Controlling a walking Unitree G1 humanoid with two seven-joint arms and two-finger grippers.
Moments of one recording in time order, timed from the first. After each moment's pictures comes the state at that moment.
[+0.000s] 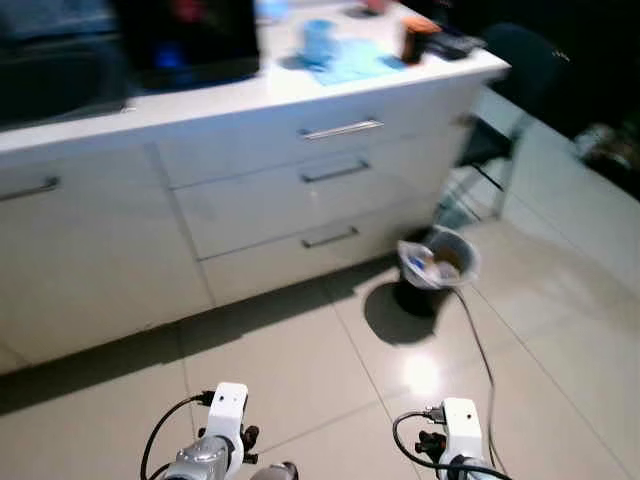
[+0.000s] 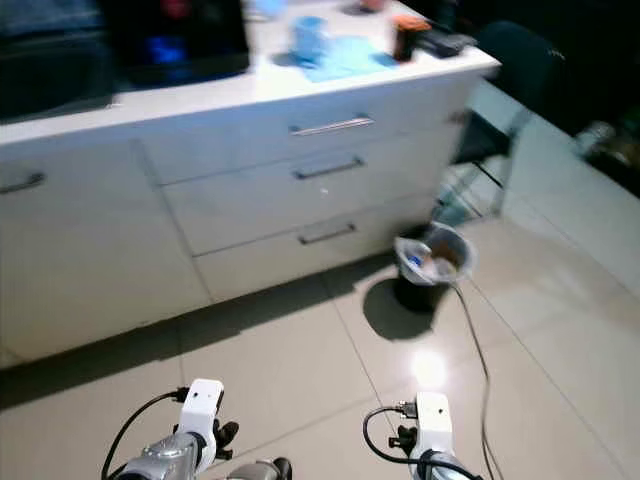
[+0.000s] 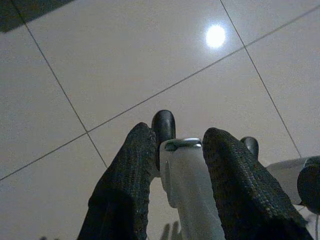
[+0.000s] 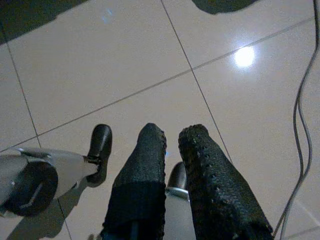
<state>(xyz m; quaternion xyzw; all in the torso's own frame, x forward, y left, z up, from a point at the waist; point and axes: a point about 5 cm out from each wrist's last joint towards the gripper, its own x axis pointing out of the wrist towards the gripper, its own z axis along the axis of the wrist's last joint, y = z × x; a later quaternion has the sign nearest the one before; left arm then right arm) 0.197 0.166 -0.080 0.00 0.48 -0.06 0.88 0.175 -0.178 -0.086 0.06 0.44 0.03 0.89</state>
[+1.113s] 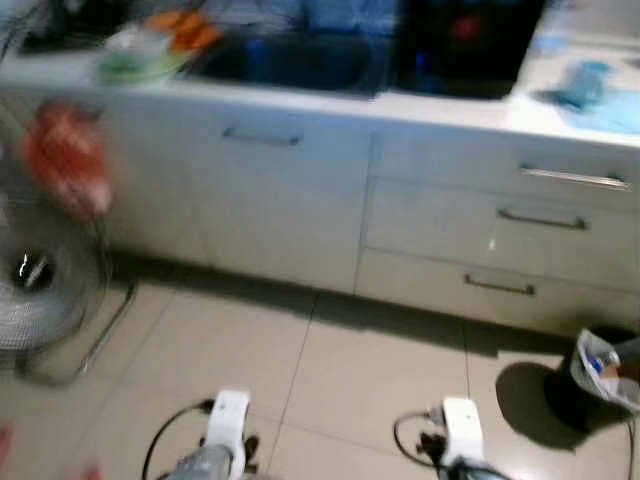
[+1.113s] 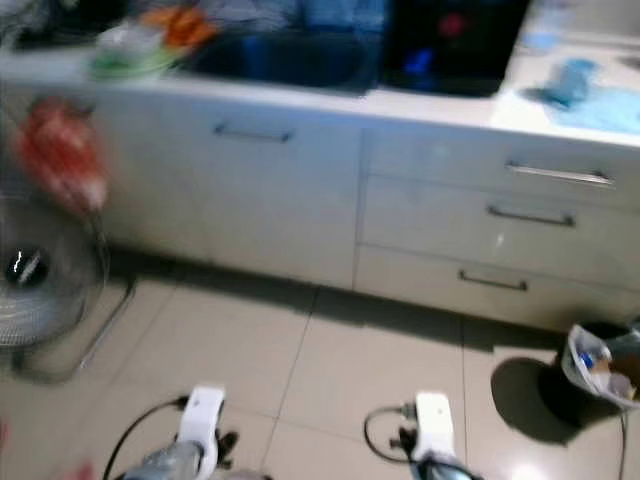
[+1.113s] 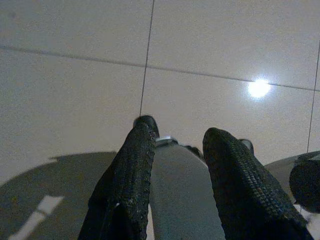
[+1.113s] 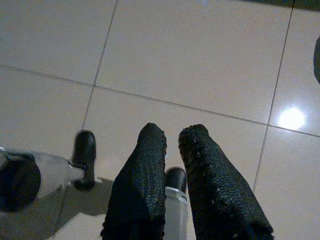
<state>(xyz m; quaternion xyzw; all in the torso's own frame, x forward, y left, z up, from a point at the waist) 0.190 0.165 -0.084 0.00 0.49 -0.06 0.87 0.171 -0.180 -0.088 0.06 0.45 0.03 0.89</state>
